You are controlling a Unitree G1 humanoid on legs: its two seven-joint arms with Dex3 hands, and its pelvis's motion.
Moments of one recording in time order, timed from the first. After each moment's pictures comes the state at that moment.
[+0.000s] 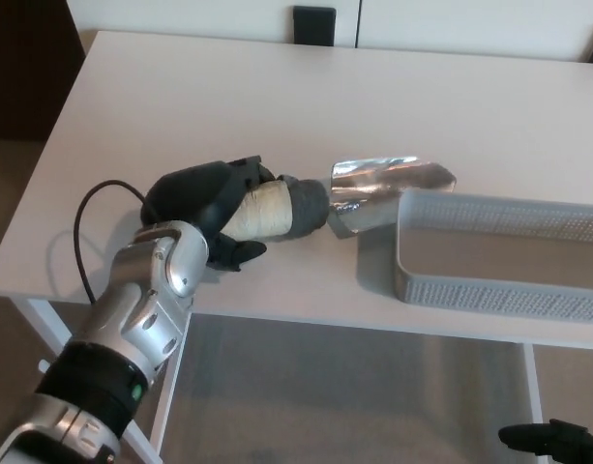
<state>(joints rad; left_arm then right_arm) -0.58 0.22 -0.33 0.60 0.64 0.20 0.01 0.33 -0.41 0.03 0.11 0.00 0.19 0.30</state>
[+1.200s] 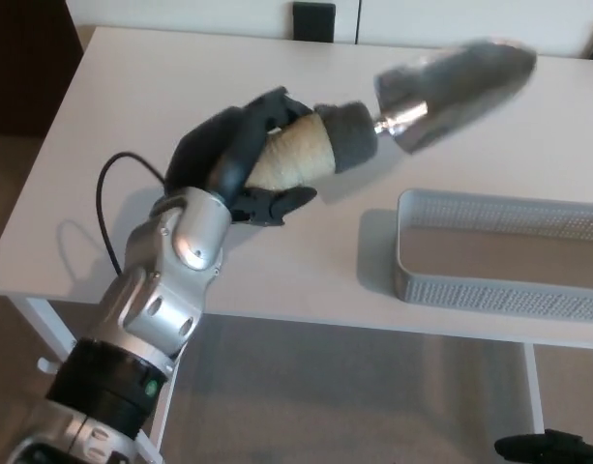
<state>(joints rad) -0.59 0.23 -0.37 0.37 0.54 0.23 0.03 0.33 -0.42 0.05 0.13 -0.01 0.19 0.32</state>
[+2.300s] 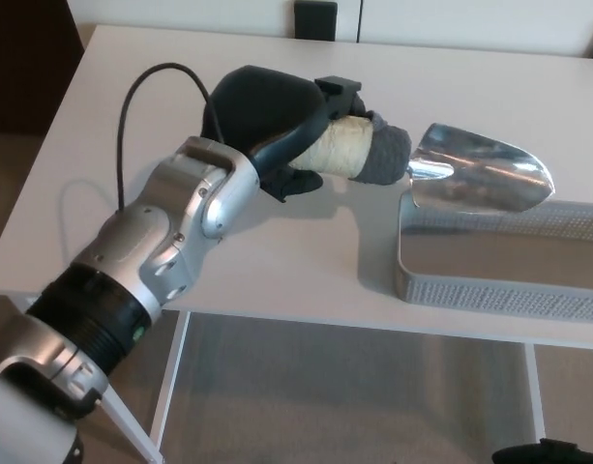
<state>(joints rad) -0.80 0.35 -0.65 0.47 0.75 0.04 0.06 0.33 -0.45 0.08 0.13 -0.05 0.18 0.33</state>
